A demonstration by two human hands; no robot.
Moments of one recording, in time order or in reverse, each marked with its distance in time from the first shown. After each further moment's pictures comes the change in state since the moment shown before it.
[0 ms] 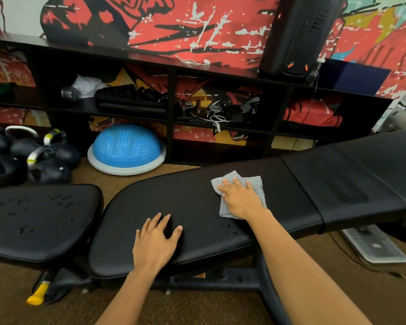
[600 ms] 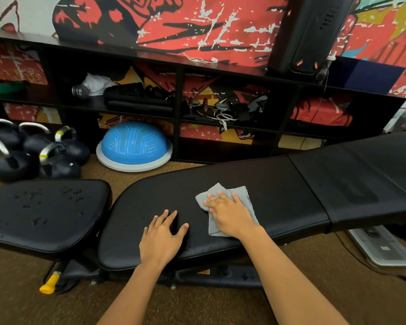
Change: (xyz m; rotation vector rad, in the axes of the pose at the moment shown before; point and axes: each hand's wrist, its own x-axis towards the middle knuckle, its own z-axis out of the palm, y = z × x) left_hand -0.002 -0.001 0.001 0.003 -0.008 -0.023; right_hand -0.034 -0.050 0.010 0.052 0.002 -0.170
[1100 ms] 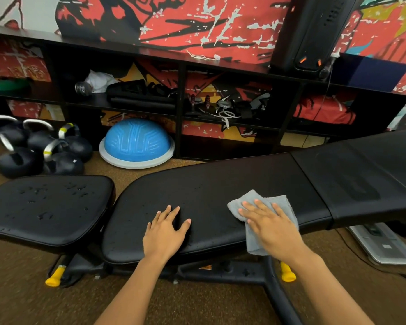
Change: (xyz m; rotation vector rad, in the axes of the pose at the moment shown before) left_hand 0.000 -0.003 0.000 -0.022 -0.002 0.017; right_hand -0.080 0.045 0.006 0.003 0.100 0.138
